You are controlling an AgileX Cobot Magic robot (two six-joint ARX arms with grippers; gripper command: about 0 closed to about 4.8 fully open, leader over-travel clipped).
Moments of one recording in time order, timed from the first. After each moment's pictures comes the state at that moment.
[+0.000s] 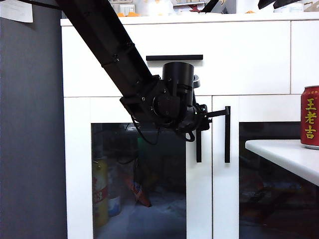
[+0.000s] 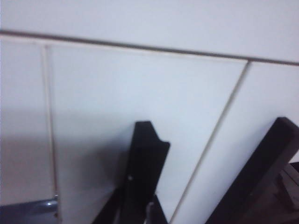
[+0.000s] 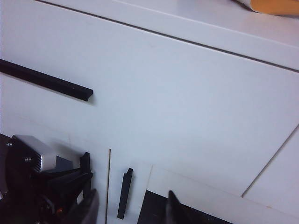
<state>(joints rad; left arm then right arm) -0.72 2.47 1.71 0.69 -0.29 -0.17 0.22 1.16 1.06 -0.07 -0.03 -0.14</state>
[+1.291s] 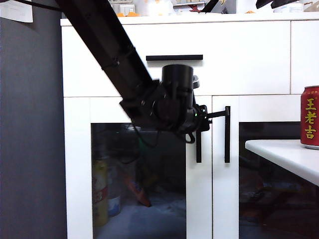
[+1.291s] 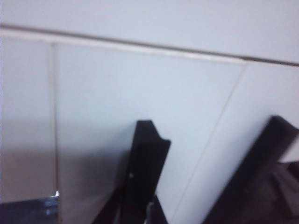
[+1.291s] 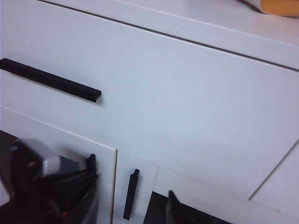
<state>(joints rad) -0.72 2.47 1.67 0.77 -0.29 -0.17 0.22 1.16 1.06 -0.07 -0.05 -0.14</state>
